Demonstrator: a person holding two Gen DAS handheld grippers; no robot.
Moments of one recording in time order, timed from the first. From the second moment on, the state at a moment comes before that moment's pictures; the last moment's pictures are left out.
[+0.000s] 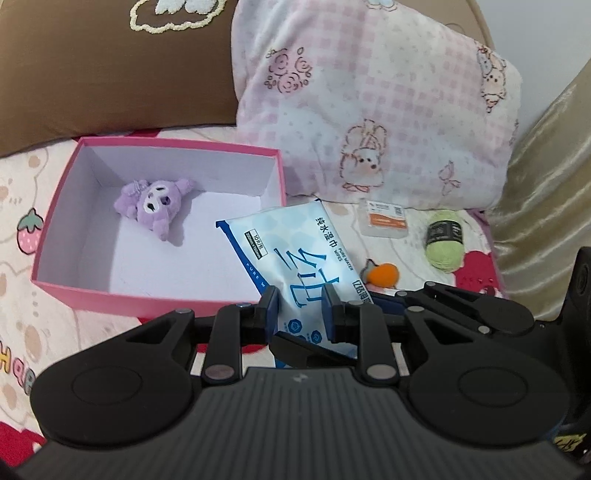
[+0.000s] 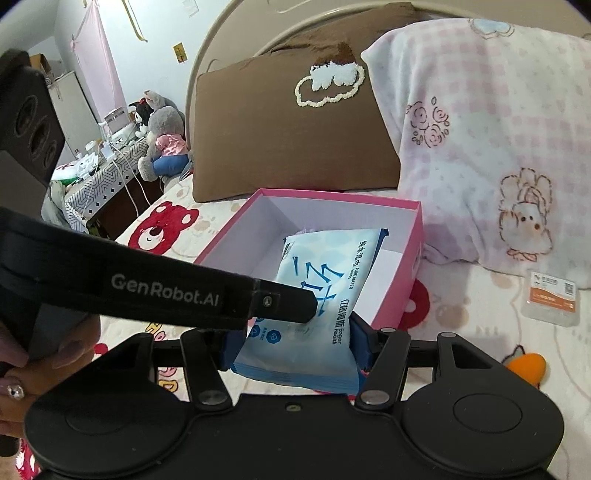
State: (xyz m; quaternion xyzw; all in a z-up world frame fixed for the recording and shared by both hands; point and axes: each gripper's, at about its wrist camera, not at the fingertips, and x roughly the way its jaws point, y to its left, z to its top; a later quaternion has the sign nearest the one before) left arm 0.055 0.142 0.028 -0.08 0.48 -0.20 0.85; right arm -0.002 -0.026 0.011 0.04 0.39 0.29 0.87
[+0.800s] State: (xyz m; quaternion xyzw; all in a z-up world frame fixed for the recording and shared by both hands) left arm 0.183 0.180 -0.046 -0.14 0.49 -0.17 0.84; right arm 0.124 0.013 -0.035 0.03 0.45 0.30 0.84
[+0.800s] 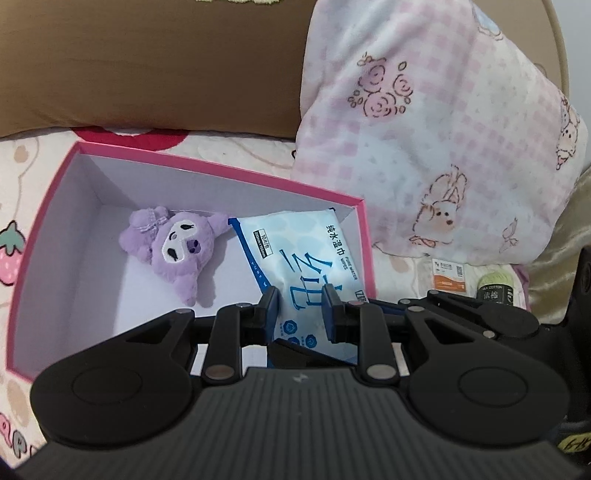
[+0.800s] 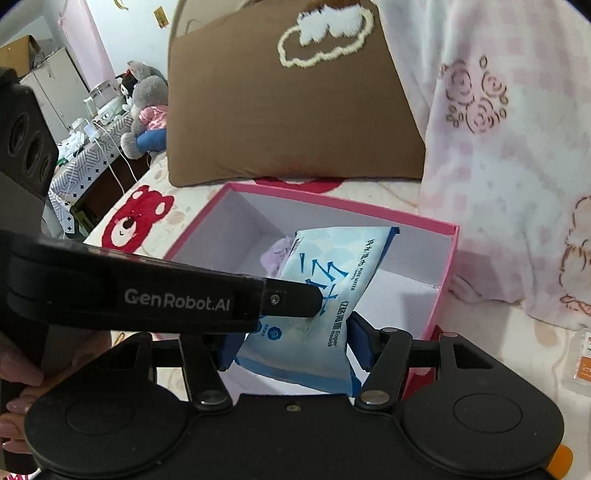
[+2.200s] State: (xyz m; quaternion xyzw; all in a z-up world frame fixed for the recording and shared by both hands) left arm 0.251 0.195 -0.119 -0.16 0.56 -0.17 0.79; right arm 0.137 0.076 -0.094 -0.17 0.48 0.24 0.83
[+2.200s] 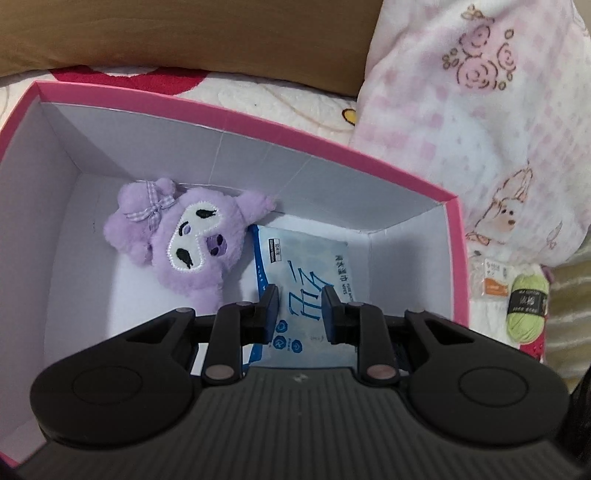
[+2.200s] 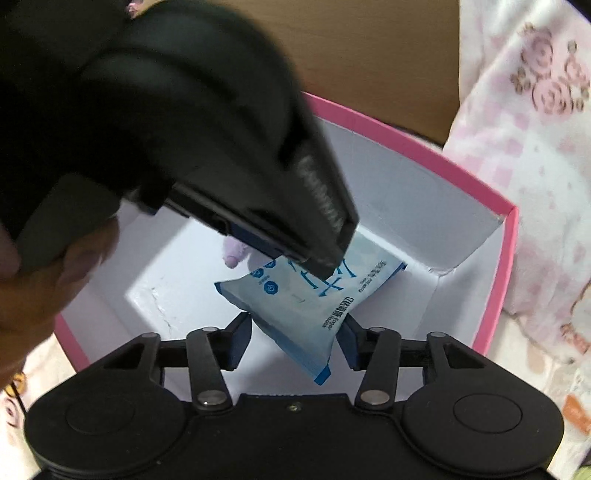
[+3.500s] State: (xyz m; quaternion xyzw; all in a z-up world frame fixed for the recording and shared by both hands) left arm 0.134 0.187 0.029 -0.08 0.50 -0.16 0.85; right arm 0.059 -0.001 0.009 -0.06 0.40 0.35 0.84
